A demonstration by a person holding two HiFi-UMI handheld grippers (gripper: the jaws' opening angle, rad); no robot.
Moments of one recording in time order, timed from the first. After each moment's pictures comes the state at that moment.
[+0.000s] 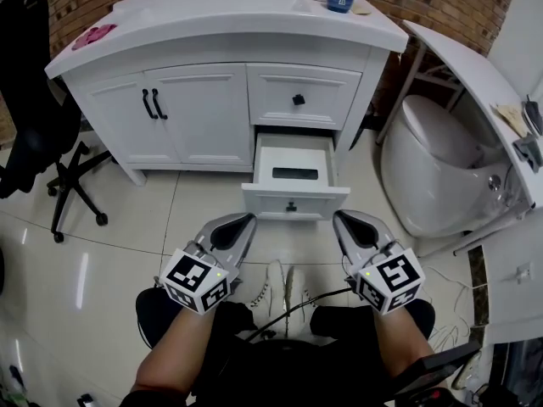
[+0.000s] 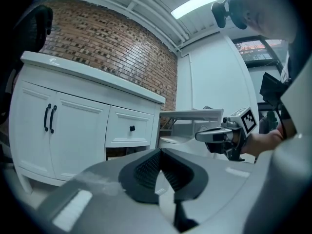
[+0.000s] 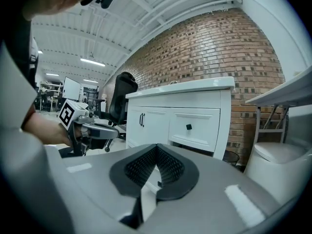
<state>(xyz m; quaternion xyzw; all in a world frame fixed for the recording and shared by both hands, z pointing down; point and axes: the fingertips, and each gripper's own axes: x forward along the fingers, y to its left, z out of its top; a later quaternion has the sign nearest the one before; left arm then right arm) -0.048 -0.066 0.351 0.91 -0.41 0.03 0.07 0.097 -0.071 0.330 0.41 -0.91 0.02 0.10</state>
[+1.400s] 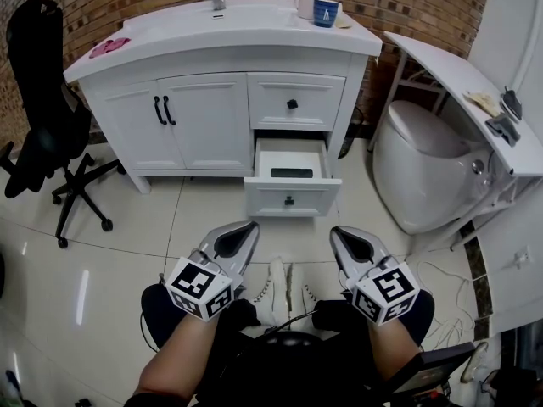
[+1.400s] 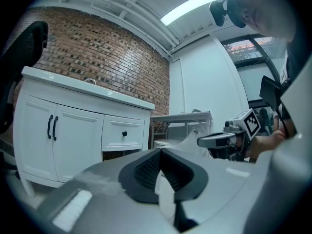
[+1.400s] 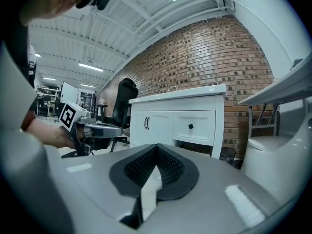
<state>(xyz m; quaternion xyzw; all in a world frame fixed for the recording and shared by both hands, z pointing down) -0.039 0.010 0.335 0.92 -0.40 0.01 0.03 0.101 0.018 0.331 0.42 -0.90 0.03 0.07</state>
